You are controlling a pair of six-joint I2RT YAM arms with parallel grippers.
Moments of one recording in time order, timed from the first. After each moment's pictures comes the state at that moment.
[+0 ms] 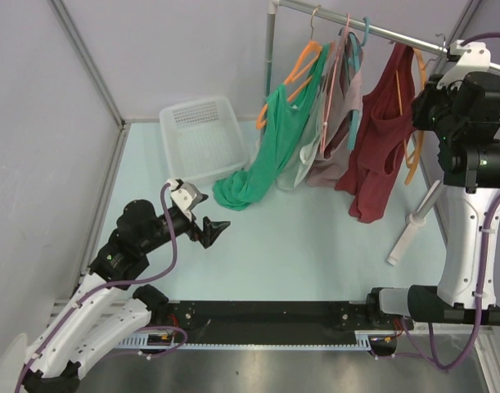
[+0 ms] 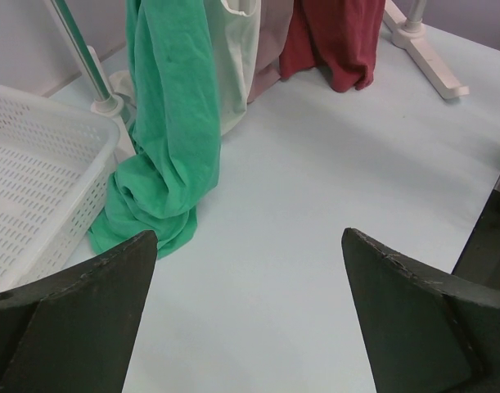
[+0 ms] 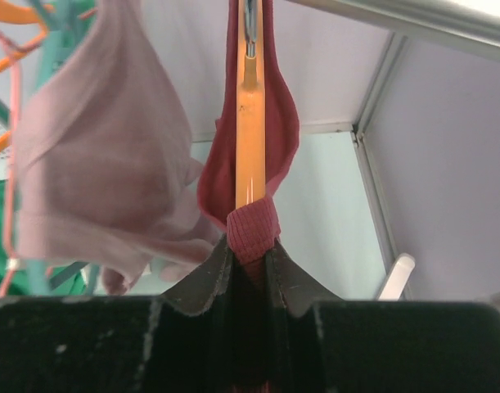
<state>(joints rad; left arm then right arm) -0.58 0.61 0.74 -0.31 0.32 0.08 -0.01 1.29 1.98 -0.88 0.05 0.02</state>
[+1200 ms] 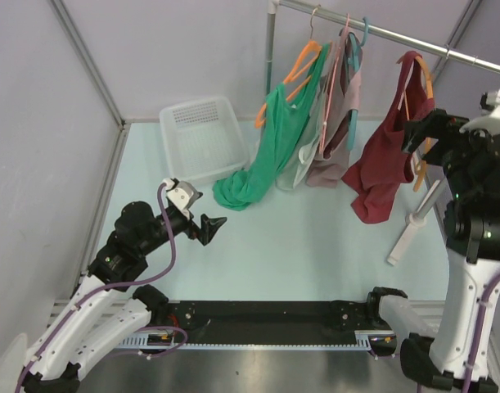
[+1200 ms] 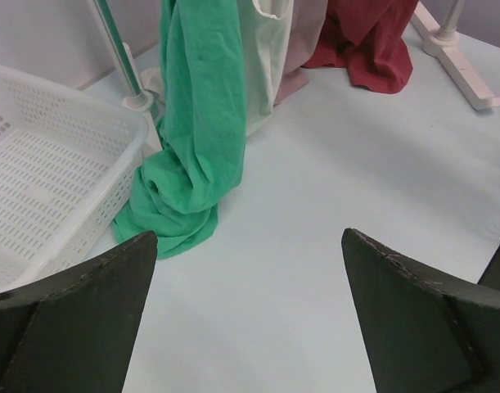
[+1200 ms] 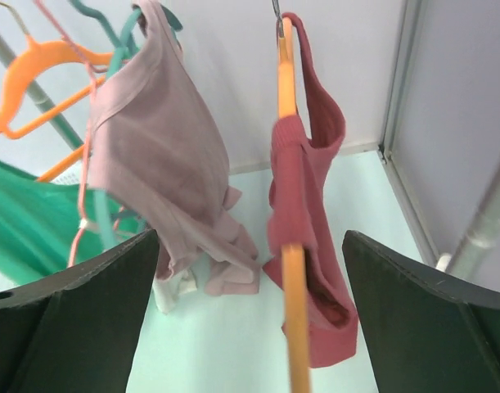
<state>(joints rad) -0.58 0.59 0.73 -0.31 0.24 0.08 -0.14 0.97 1.64 -0.70 -0.09 0.18</state>
